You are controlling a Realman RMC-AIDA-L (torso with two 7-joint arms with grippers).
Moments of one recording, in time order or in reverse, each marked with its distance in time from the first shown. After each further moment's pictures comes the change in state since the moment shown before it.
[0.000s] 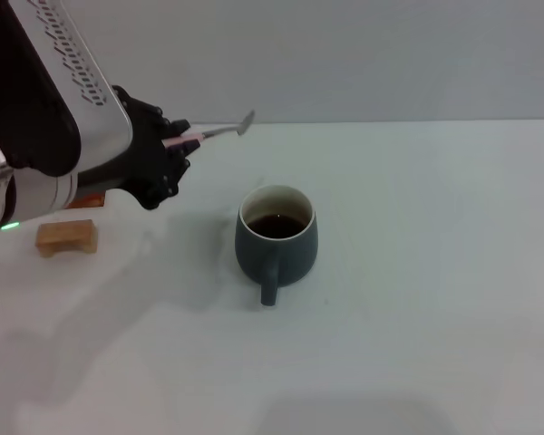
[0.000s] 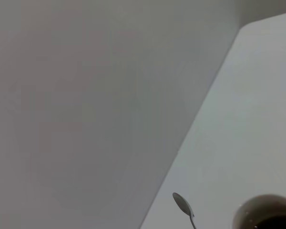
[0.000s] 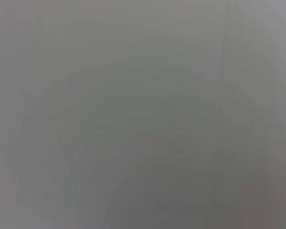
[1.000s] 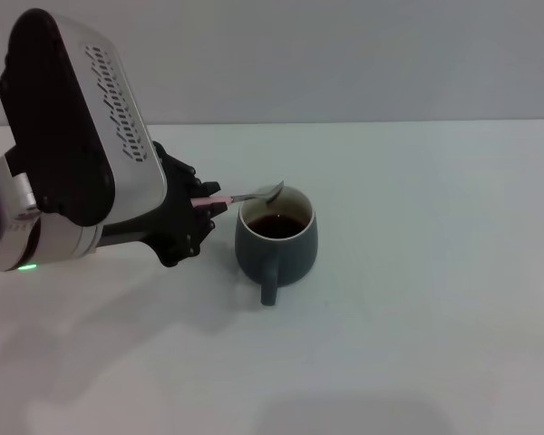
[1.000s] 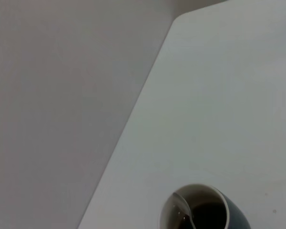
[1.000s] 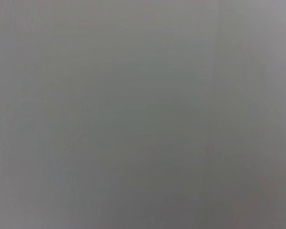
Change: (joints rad) left arm -0.026 -0.004 0.022 -0.020 -0.023 -0.182 0.028; right arm -0.007 0.000 0.014 -0.006 0.000 -0.005 0.000
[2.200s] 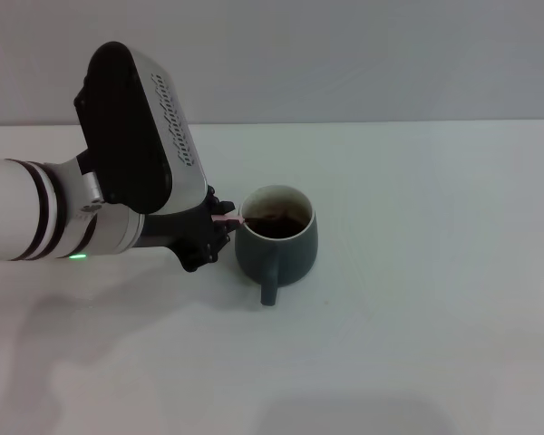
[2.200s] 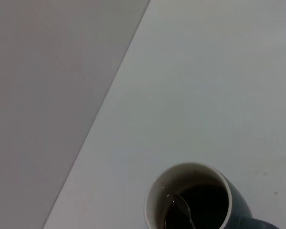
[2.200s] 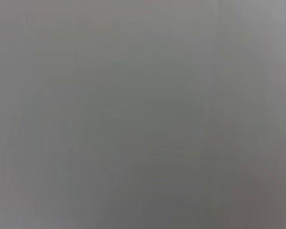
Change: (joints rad) left arm -0.159 -0.001 0.003 0.294 0.006 0.074 0.025; right arm -0.004 0.003 -0.005 0.001 0.000 -0.003 0.000
